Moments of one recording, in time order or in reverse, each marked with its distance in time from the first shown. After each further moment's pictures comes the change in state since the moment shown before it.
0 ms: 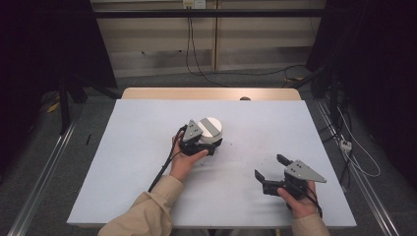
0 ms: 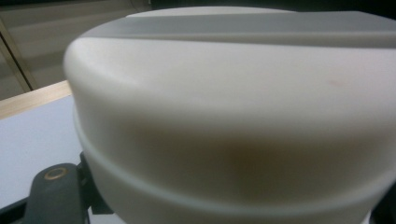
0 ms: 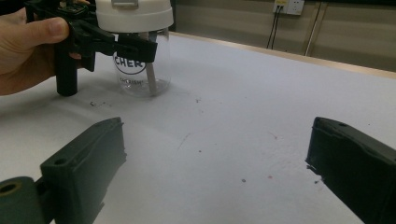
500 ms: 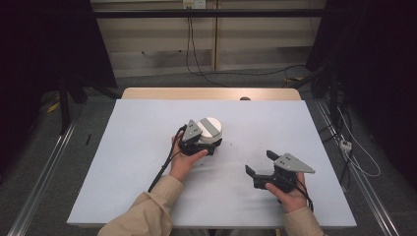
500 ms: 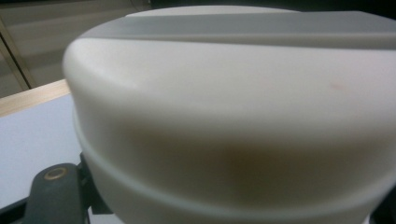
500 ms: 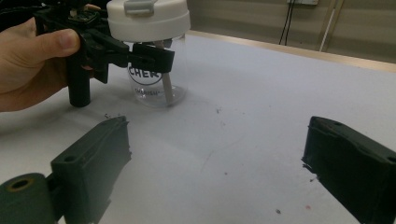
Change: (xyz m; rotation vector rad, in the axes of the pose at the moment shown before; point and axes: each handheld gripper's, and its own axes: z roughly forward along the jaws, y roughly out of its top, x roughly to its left) left arm 0.001 0.000 0.000 0.006 -0.001 -0.001; right arm 0.014 0.017 0.023 0.036 0.036 0.027
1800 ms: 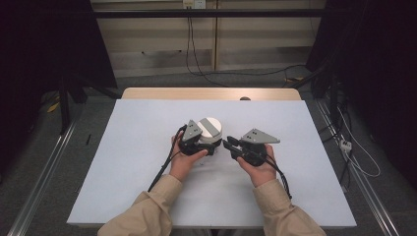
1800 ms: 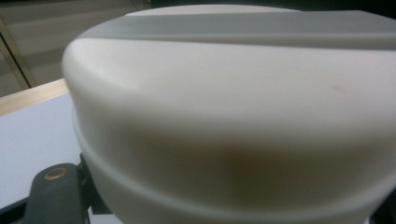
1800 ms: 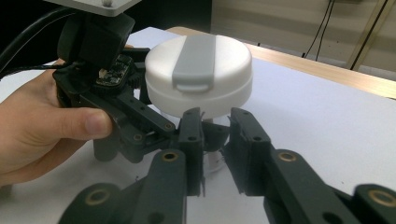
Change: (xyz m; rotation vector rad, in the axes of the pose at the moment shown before) left arm -0.001 0.000 0.000 0.003 -0.001 -0.003; right arm 0.033 0.061 0.069 0.065 0.092 -0.022
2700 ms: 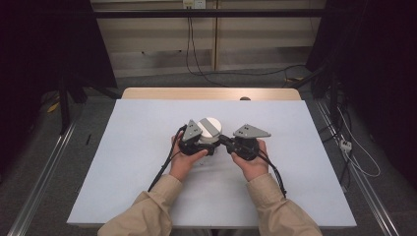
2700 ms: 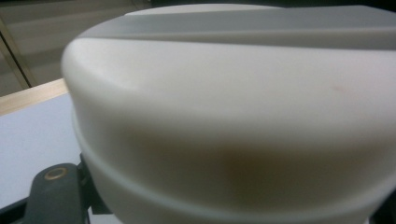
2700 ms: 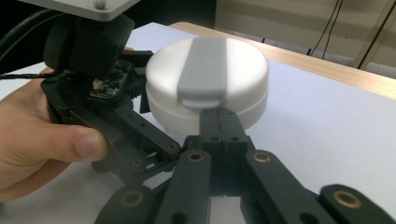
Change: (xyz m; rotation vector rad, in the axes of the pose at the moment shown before) left arm 0.000 0.000 0.000 0.003 0.002 0.005; right arm 0.003 0.008 0.019 0.024 0.015 -0.005
